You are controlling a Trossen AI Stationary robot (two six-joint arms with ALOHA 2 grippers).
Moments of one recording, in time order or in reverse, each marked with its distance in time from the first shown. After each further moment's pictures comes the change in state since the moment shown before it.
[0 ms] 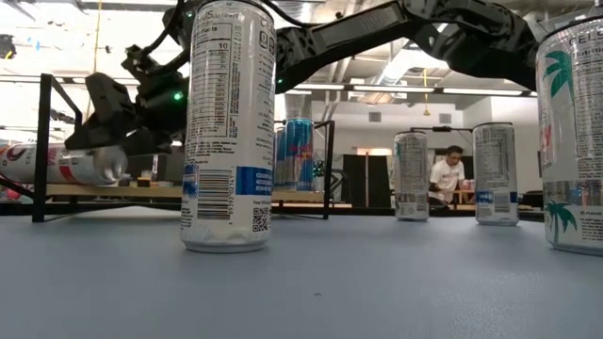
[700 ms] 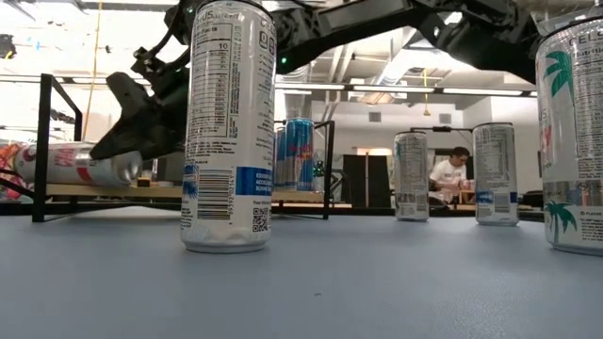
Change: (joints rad) left arm 0.000 0.000 0.000 0.000 0.000 -0.003; right arm -0.004 -0.049 0.005 -0.308 -0.008 0.005
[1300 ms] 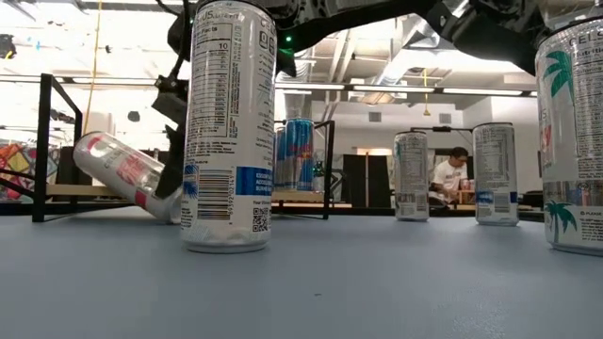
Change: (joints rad) left arm 0.000 0.011 0.000 -0.005 -0.028 -0.047; right arm -0.001 -0.064 -0.007 -0.408 0.014 0.029
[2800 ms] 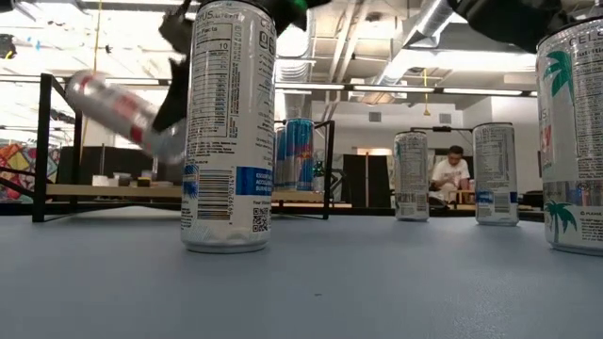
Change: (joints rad) left arm -0.496 -0.070 -0.301 -0.063 -0.671 -0.799; right arm 0.030 -0.127 0.003 -0.003 -0.013 0.008
